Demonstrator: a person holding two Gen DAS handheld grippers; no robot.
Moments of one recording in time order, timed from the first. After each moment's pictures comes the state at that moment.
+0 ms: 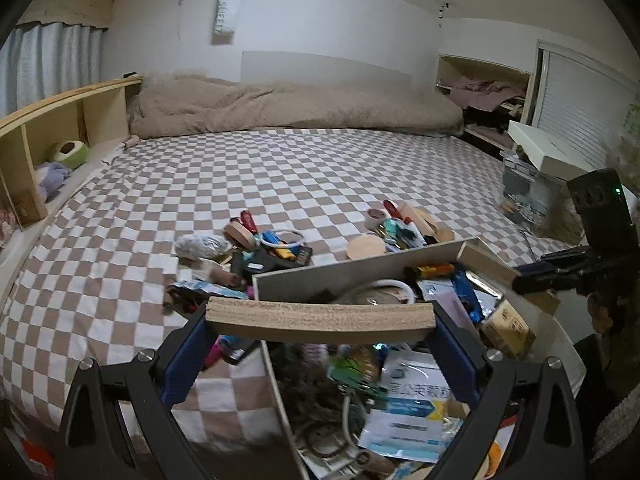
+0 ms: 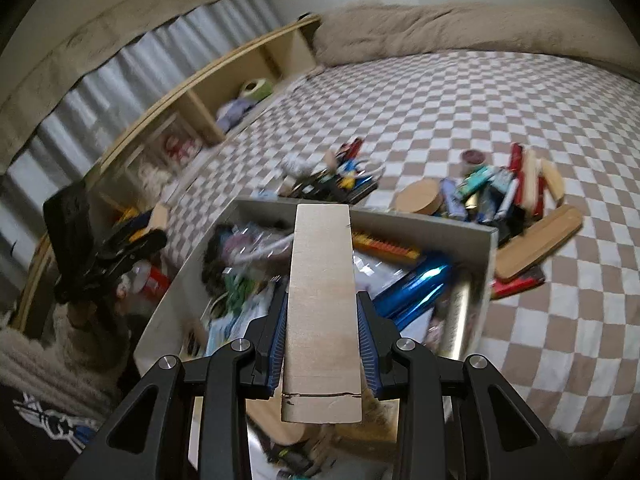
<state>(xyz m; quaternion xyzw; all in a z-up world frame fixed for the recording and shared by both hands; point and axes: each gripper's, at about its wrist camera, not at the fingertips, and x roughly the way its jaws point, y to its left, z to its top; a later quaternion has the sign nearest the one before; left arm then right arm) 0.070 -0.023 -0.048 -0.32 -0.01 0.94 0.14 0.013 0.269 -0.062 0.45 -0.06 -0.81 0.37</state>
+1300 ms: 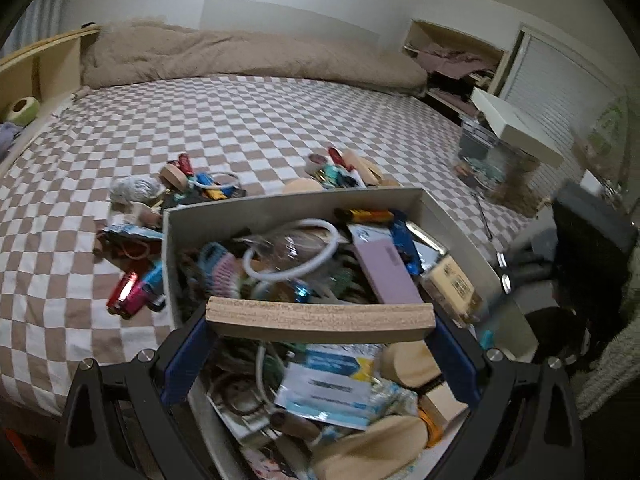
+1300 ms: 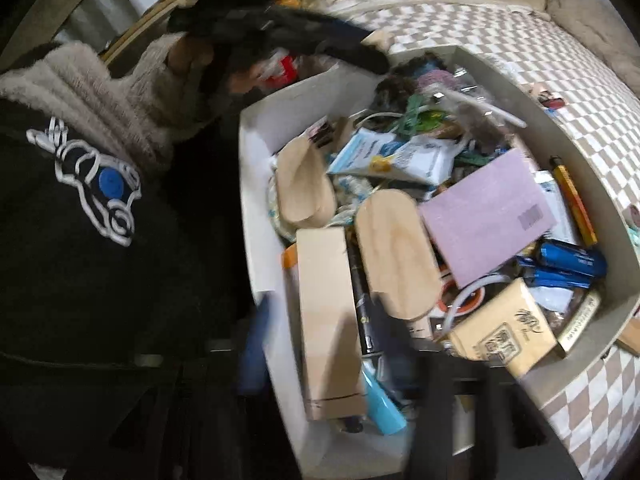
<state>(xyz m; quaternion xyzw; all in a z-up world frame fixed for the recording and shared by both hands) 0.079 0.014 -0.066 -0.41 -0.03 0.88 0.23 0.088 0.225 -0.076 0.48 0.23 -0.60 0.60</state>
